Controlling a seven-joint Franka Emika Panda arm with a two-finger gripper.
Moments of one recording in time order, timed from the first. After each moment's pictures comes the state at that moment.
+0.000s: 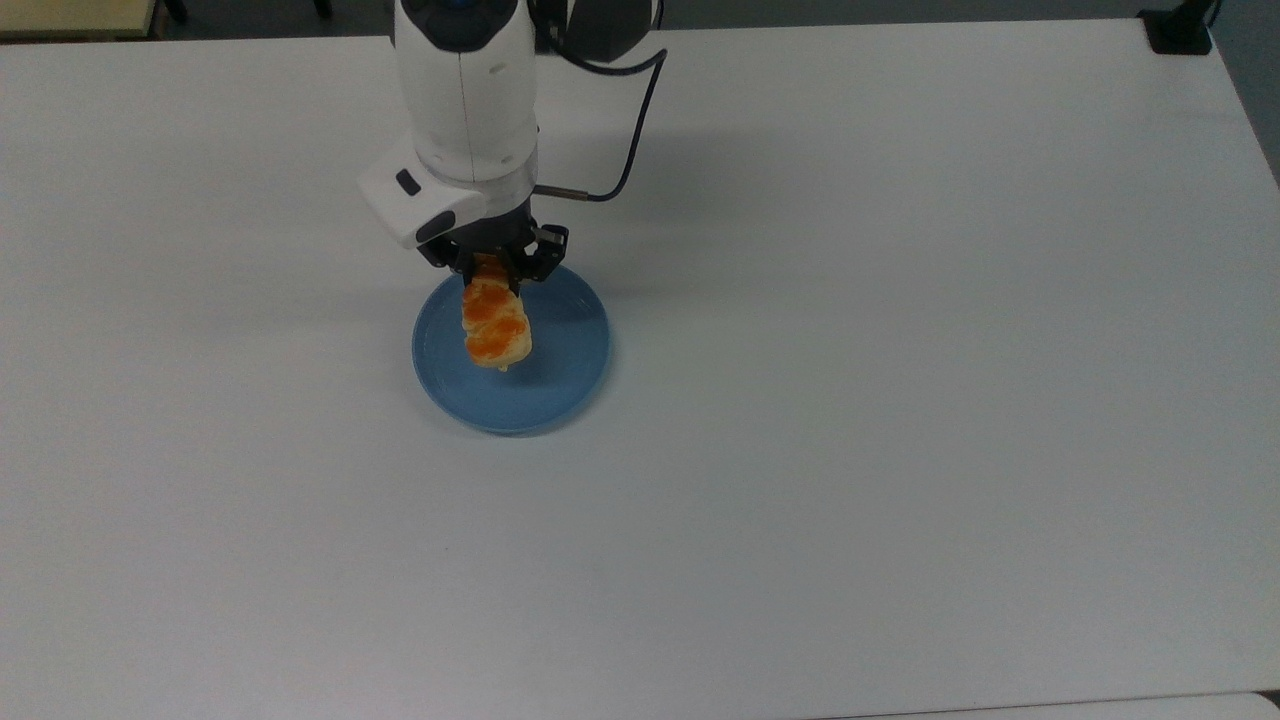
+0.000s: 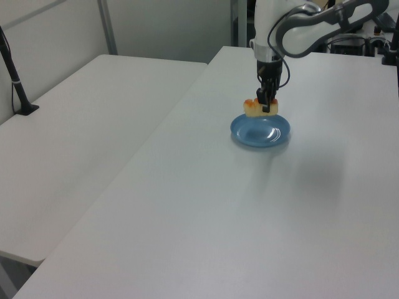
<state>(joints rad) -0.15 0.32 0.16 -1.75 -0.16 2.06 0.16</state>
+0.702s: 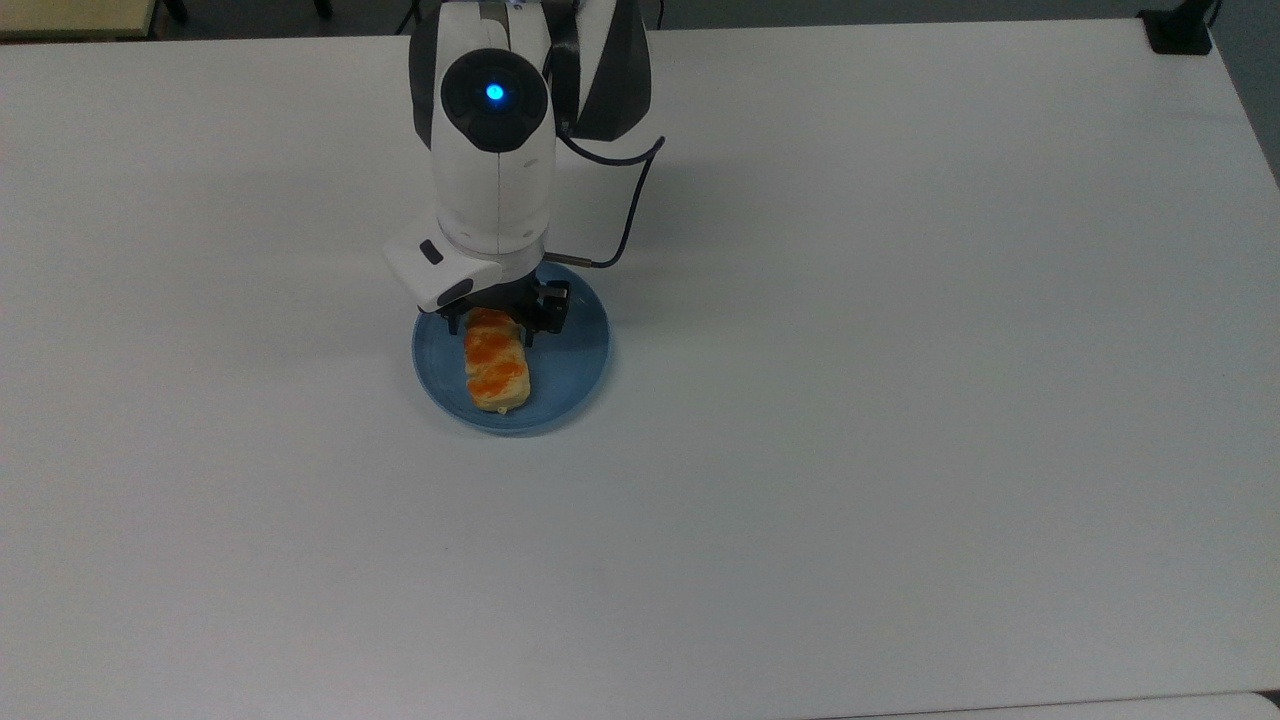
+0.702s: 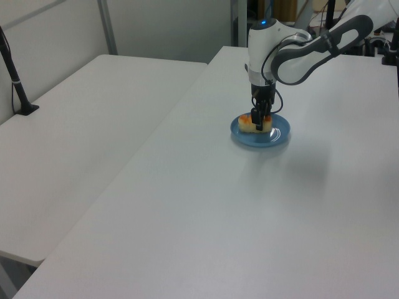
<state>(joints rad) -0.14 0.43 0.16 -1.76 -0.26 2.18 0.24</state>
